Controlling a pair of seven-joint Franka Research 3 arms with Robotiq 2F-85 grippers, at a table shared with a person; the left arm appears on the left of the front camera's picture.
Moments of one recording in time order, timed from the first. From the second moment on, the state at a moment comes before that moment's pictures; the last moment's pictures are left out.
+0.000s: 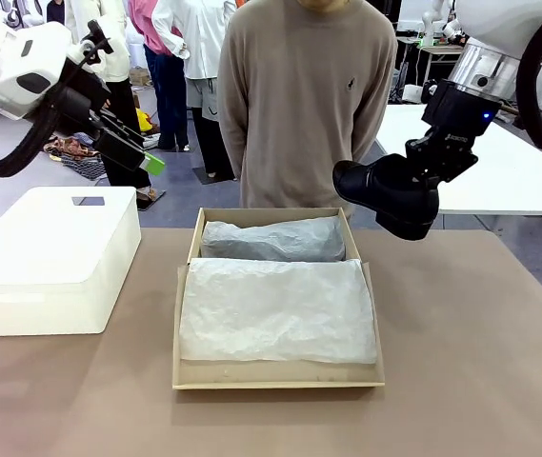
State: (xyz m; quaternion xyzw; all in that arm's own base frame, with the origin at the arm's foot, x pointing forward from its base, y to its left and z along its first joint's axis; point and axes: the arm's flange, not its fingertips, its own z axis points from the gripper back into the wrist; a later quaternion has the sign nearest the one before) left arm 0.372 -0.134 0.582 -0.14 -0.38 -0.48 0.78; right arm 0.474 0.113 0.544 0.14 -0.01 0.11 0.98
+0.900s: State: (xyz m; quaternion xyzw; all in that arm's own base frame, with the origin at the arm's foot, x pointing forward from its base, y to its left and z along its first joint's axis) left arm 0.372 -0.134 0.583 -0.14 -0.38 -0.48 0.78; right arm 0.447 0.229 0.561 0.12 -0.02 -0.24 0.96
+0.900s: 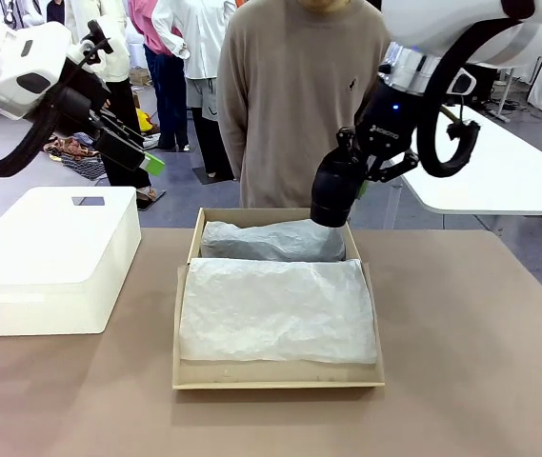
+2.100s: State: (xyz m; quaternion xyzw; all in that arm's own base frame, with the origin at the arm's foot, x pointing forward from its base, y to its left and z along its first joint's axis) left arm 0.372 -0.134 0.583 -0.14 -0.38 -0.48 0.78; right arm 0.452 0.263 0.551 0.09 -0.03 -0.33 0.94
